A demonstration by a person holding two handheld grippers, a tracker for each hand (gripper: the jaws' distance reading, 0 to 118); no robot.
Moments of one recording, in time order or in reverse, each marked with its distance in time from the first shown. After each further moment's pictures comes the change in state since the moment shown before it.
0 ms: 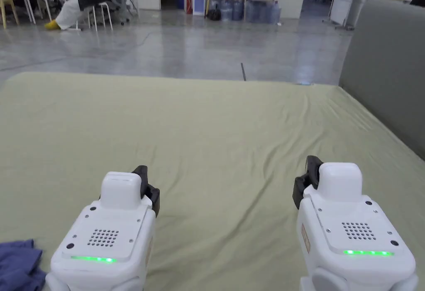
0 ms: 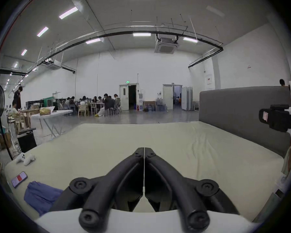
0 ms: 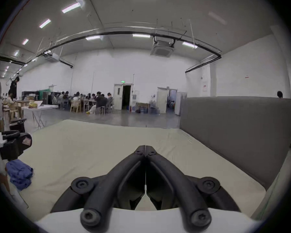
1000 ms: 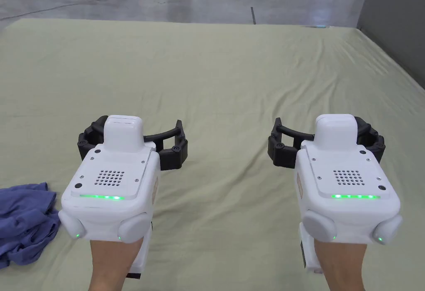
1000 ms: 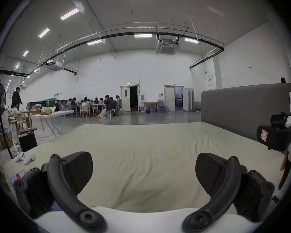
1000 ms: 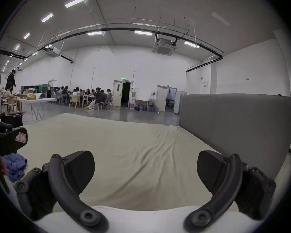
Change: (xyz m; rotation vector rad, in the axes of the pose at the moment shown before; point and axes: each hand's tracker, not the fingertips) left arm -0.016 -0.017 -0.022 0.010 0.029 -0.009; right arm -0.011 -0.031 -0.014 -0.025 -0.010 0.032
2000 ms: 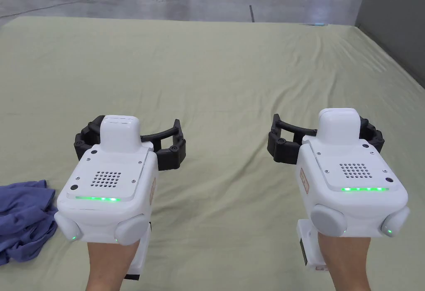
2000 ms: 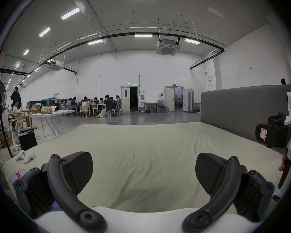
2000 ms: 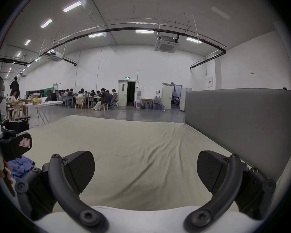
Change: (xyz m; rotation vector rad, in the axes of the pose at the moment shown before) left arm 0.010 0.011 0.022 0.024 0.019 -0.123; right arm 0.005 0.006 0.002 -0.018 0.060 -0.037
